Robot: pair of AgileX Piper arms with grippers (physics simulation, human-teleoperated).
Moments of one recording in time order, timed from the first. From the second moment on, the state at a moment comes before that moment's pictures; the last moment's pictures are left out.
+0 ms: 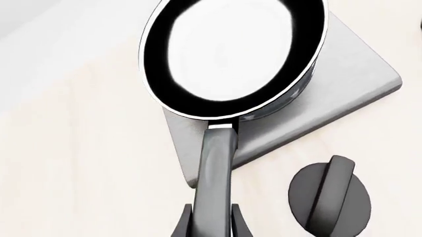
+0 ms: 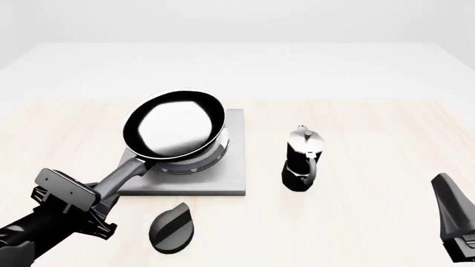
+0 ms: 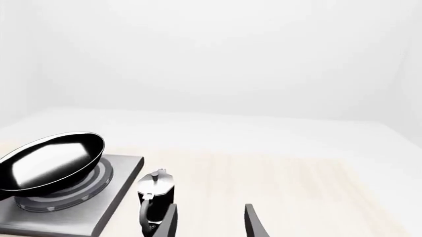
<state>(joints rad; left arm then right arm) -0.14 1.06 -0.18 -0.22 0.34 0.09 0.00 -0.15 0.11 -0.02</state>
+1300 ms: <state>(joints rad) -0.15 1.18 -0.15 -0.36 0.37 0.08 0.00 -0.15 0.11 -0.02</state>
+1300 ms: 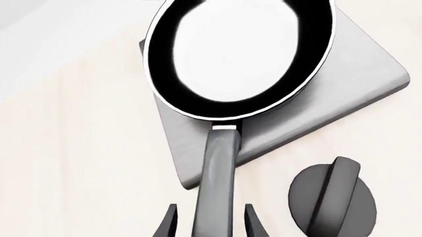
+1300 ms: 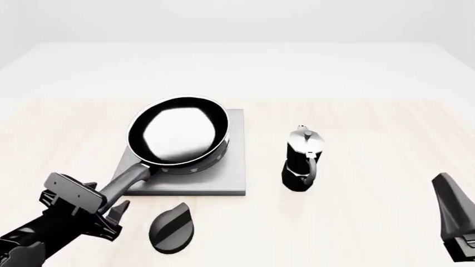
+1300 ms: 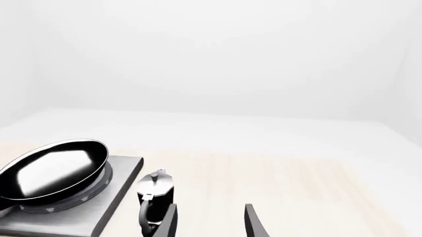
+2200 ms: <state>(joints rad) -0.20 0.82 -0.32 0.02 0.33 0.08 0.00 -0.20 0.13 -0.01</state>
